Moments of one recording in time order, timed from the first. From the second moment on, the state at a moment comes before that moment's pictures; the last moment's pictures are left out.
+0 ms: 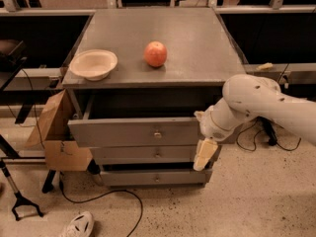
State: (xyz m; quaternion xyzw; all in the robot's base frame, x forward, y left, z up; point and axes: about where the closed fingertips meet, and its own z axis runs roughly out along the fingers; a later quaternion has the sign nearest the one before) arm 0.551 -0.133 0.670 -0.66 0.72 0.07 0.19
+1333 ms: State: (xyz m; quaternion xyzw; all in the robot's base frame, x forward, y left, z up) arm 0.573 -0.131 0.674 -0.65 0.74 0.06 0.20
